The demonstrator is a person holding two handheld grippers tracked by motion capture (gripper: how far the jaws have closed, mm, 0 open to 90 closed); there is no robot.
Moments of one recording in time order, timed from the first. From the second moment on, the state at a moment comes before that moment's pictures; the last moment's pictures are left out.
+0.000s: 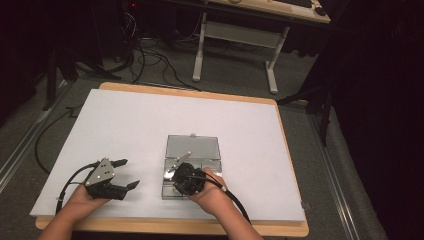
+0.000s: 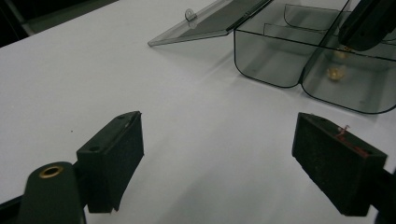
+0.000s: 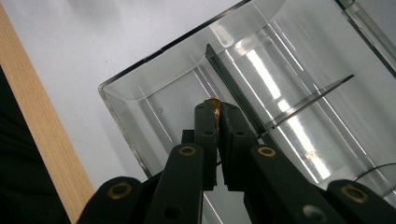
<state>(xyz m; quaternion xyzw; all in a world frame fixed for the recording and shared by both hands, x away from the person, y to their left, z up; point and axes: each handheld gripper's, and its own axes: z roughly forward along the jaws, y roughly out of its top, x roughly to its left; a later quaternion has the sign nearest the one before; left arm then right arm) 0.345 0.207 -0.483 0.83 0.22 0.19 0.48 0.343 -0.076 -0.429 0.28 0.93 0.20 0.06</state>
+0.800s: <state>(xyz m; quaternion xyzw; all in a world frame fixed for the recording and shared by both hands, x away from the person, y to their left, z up) 0.345 0.207 -0.483 0.83 0.22 0.19 0.48 0.345 -0.071 -0.439 0.29 0.94 0.20 0.06</state>
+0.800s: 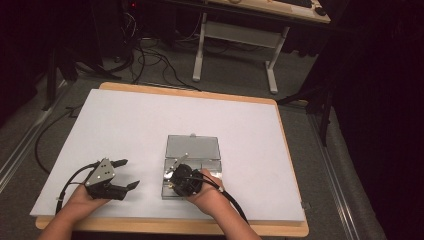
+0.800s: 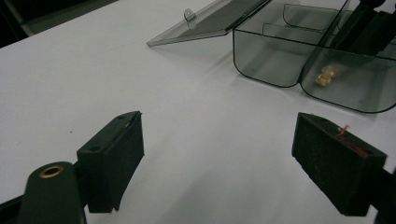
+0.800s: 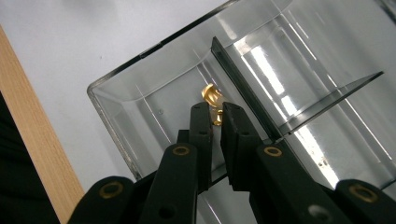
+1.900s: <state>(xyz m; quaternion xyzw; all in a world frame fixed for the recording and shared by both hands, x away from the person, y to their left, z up) 0.344 0.206 -0.483 0.83 0.22 0.19 0.48 0.357 -0.143 -0.410 0.39 0.89 0.25 0.08</state>
